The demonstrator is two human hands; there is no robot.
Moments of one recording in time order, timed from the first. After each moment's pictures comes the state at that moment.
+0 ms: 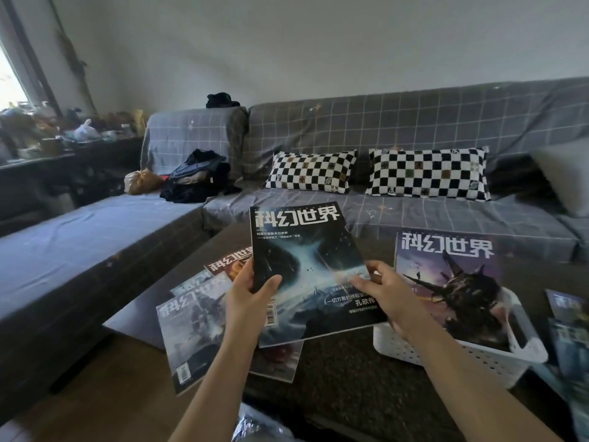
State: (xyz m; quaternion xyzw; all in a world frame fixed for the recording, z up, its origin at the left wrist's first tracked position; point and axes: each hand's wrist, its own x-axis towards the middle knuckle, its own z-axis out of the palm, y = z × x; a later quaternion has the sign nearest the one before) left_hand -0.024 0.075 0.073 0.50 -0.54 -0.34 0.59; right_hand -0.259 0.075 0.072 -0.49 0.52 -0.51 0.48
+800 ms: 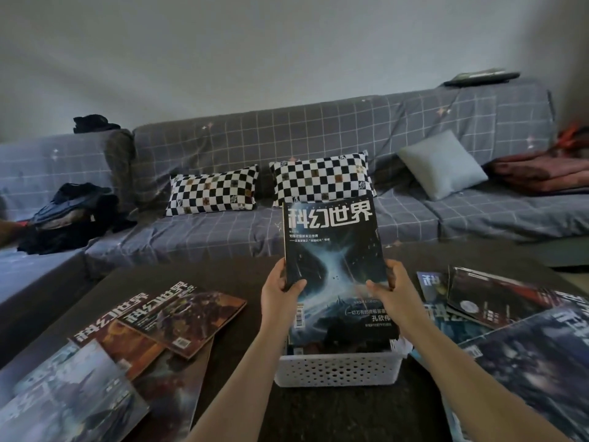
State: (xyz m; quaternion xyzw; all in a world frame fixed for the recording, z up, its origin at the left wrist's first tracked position) left_hand -0.260 0.008 0.053 0.44 -0.62 -0.45 0.46; right_hand -0.451 0.097 0.047 -0.40 0.68 -0.56 0.25
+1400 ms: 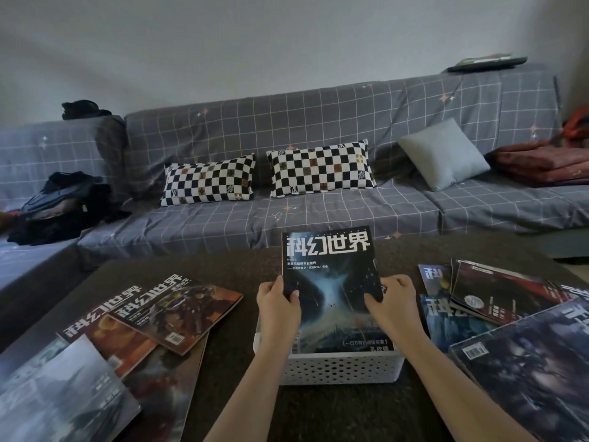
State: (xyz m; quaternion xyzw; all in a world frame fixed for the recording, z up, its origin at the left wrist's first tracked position) left_hand -0.260 0.011 0.030 0.57 -0.69 -0.29 0.34; right_hand -0.439 0.094 0.023 -0.44 0.79 -0.43 0.07
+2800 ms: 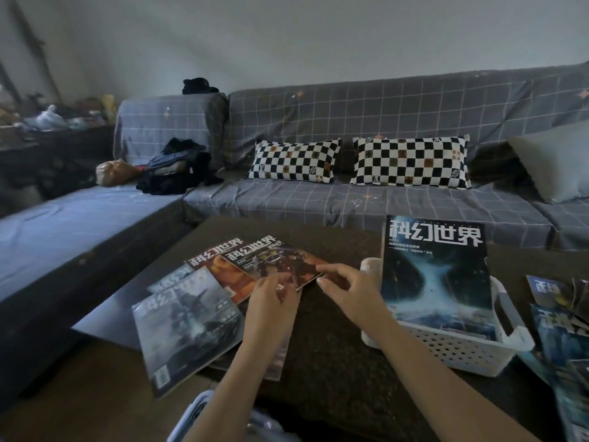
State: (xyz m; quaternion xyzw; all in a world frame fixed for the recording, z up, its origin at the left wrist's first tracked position) left_hand -0.063 0.061 0.040 0.61 -0.65 -0.21 0.40; right_hand -0.225 0.075 0.061 -0.64 0.55 -0.45 0.27
